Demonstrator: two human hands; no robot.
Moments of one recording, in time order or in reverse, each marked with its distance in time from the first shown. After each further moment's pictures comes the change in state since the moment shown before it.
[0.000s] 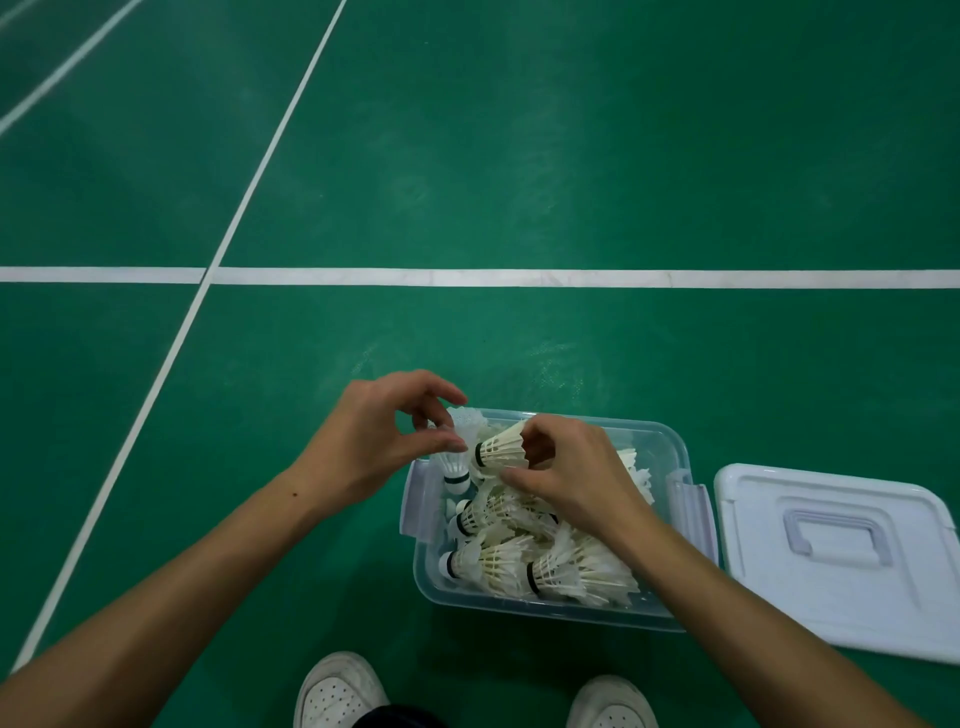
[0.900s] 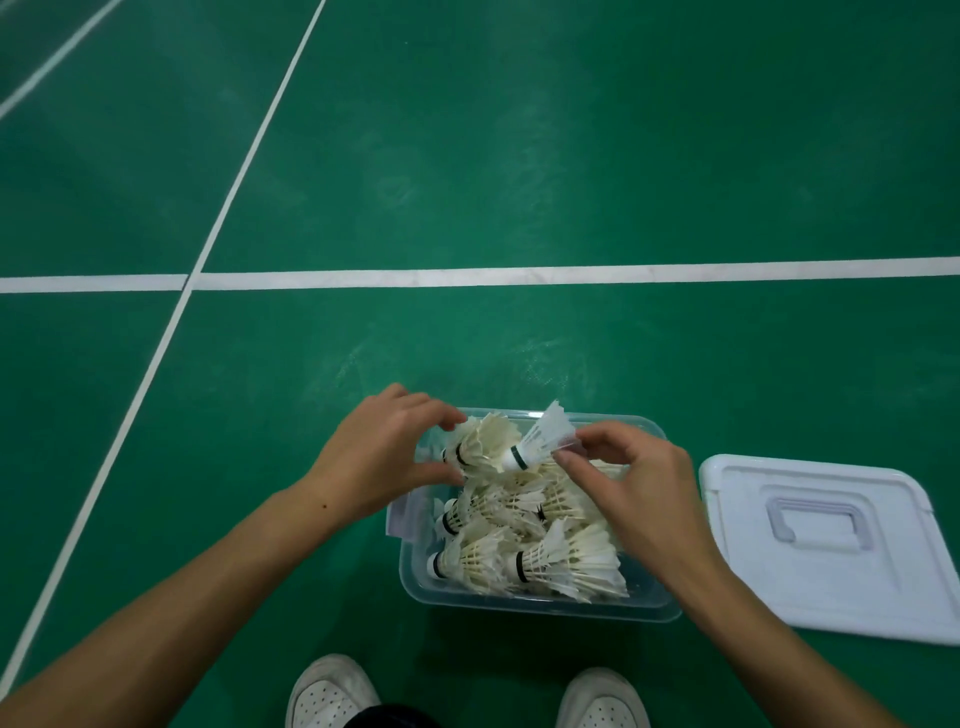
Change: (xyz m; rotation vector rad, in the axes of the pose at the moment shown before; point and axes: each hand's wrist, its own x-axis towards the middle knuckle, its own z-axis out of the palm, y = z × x) left_hand 0.004 -0.008 0.027 0.454 -0.219 -0.019; right_hand -0.051 0.022 -0.036 0.205 0.350 0.021
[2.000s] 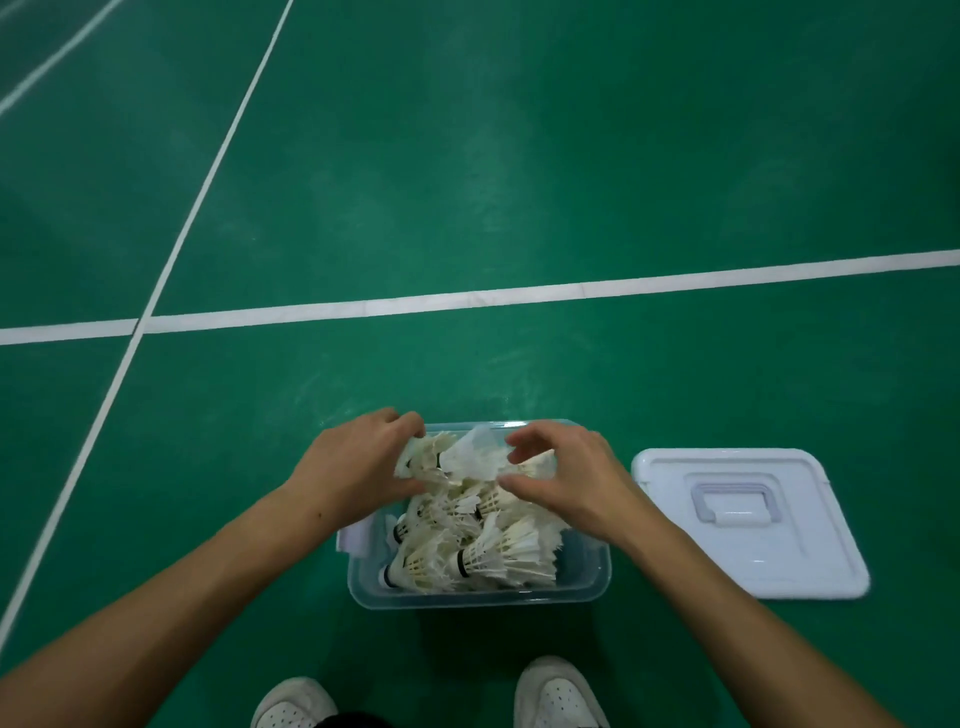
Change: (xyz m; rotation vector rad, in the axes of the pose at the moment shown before) left_hand 0.019 0.046 -0.006 0.228 -0.110 -0.055; right_hand 0.013 0.003 -0.033 -0.193 -0.343 0.058
